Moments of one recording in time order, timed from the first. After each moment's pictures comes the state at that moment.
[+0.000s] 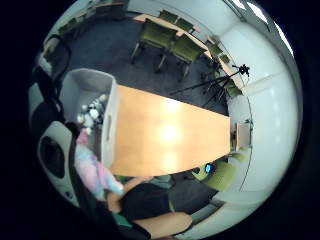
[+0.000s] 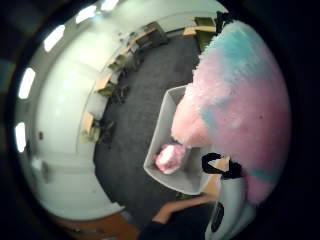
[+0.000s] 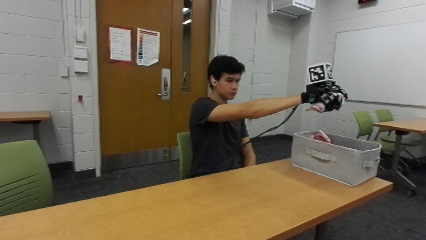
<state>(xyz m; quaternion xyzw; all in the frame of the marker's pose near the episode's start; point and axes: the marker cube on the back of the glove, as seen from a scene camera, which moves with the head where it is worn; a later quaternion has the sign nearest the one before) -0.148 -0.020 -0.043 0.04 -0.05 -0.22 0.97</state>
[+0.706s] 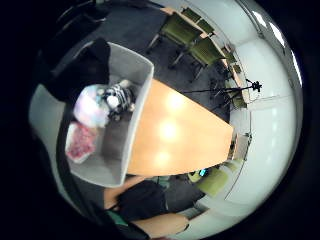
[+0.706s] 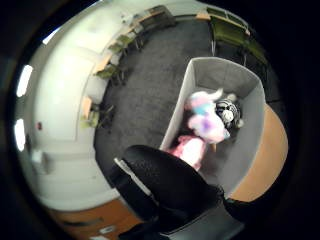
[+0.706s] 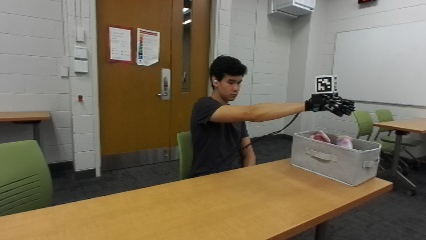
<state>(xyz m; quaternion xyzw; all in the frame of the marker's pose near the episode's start) -0.126 -0.059 0.015 -0.03 -0.04 -0.17 0.98</state>
